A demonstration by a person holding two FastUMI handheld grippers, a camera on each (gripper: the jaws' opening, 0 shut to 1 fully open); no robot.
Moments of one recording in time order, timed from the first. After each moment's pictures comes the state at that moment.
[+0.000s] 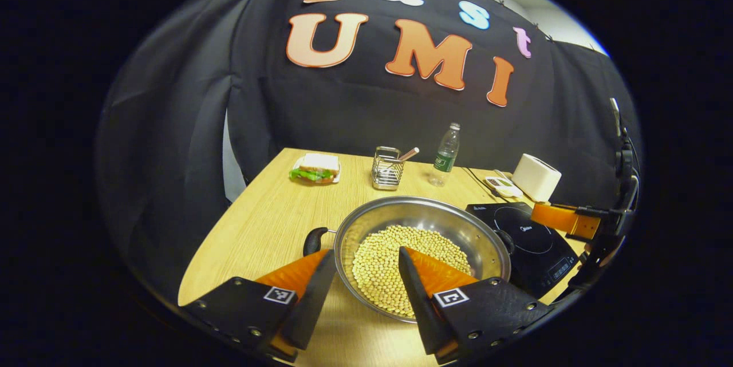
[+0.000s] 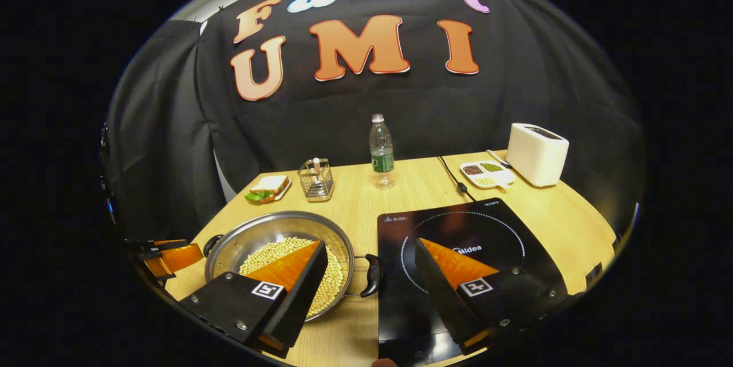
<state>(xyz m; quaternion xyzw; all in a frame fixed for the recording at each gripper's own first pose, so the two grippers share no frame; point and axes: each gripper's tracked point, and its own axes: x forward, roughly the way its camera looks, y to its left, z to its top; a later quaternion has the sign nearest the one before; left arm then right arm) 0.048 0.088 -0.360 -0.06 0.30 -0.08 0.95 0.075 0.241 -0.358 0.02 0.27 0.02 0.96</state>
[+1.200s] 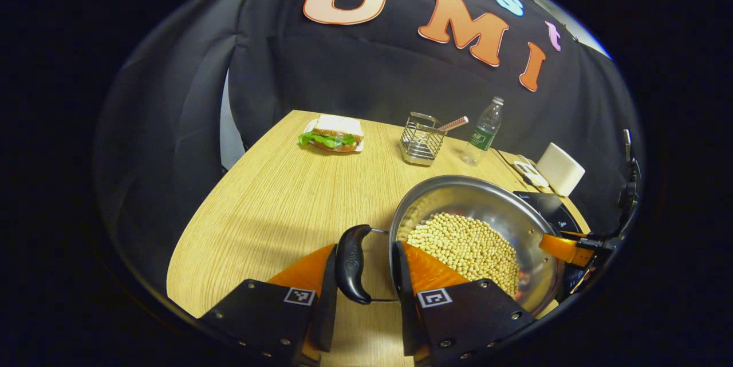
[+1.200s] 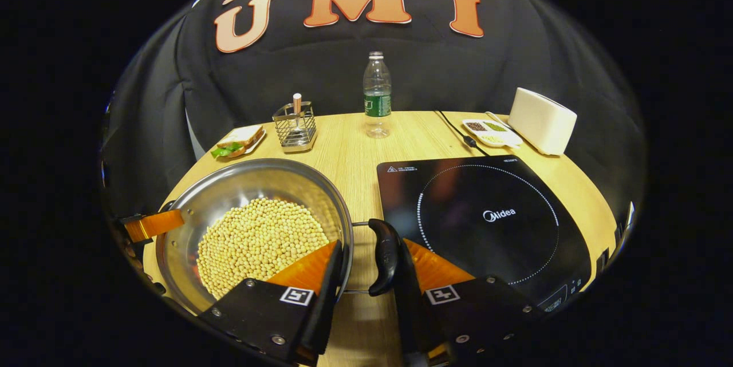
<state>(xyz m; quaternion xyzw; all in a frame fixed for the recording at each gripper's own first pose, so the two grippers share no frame) 0.093 0.123 -0.438 -0.06 0.37 -0.06 0.93 0.092 0.258 -0.435 -0.01 0.37 0.00 0.93</state>
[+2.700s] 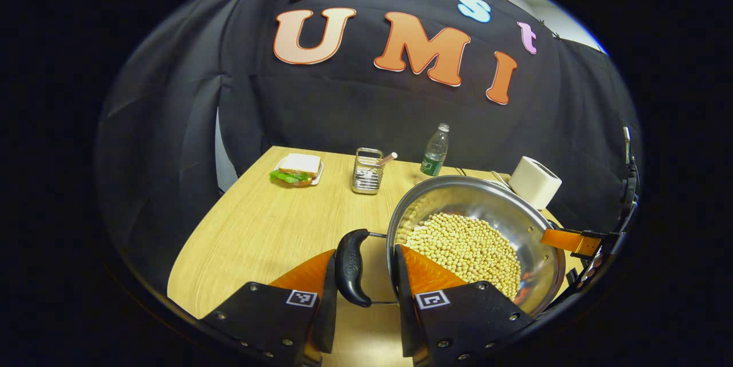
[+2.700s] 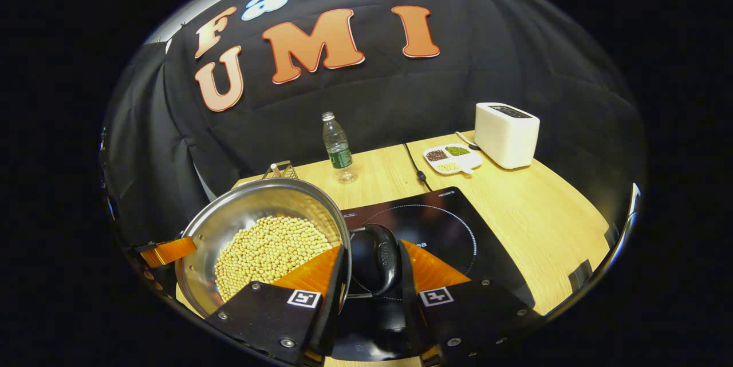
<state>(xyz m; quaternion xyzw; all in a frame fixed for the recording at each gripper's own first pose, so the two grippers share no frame) 0.061 0.003 -0.327 -0.05 0.32 -0.08 0.94 0.074 0.139 -0.341 0.07 0.30 -0.01 0.95</state>
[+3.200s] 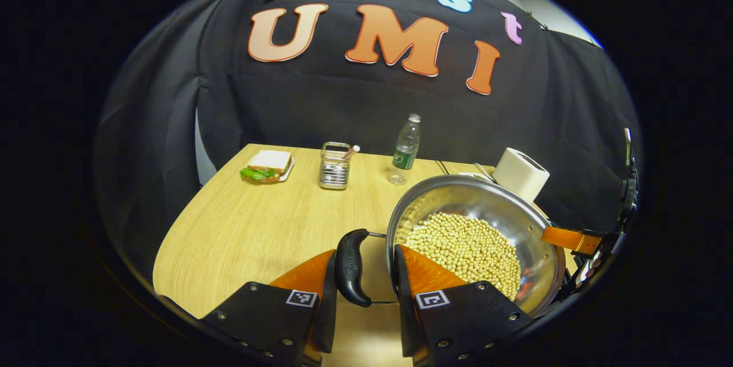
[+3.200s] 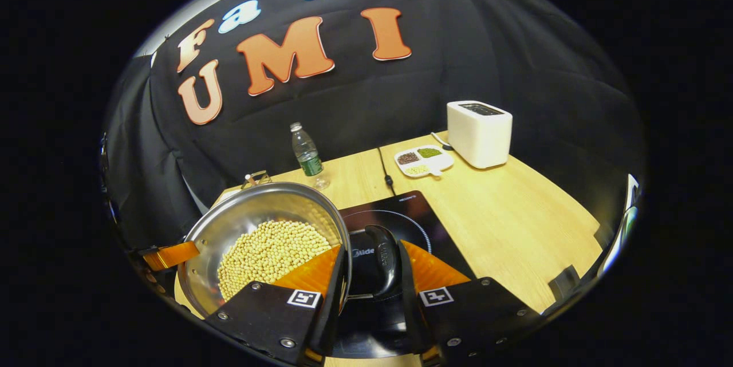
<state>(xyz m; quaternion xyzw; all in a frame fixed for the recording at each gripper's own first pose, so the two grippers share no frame) 0.062 -0.072 -0.330 -0.04 0.33 -0.11 0.94 0.070 0.065 -0.343 0.08 0.29 -0.04 0.95</state>
